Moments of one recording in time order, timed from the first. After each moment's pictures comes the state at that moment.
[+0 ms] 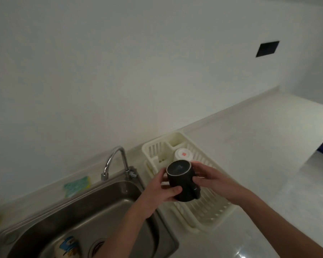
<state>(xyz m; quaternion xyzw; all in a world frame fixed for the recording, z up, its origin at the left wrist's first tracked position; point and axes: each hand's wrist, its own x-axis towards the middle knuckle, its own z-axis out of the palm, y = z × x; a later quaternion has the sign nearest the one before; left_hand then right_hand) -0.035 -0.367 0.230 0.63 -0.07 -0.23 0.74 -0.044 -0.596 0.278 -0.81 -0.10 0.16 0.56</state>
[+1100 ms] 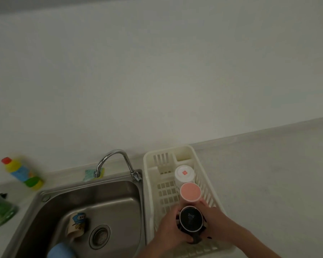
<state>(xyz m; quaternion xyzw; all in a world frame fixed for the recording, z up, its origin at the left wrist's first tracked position) -0.028 -0.536 0.150 0.82 0.12 -0.14 0.54 0.044 -0.718 0.185 -0.87 -0.31 0.27 0.27</state>
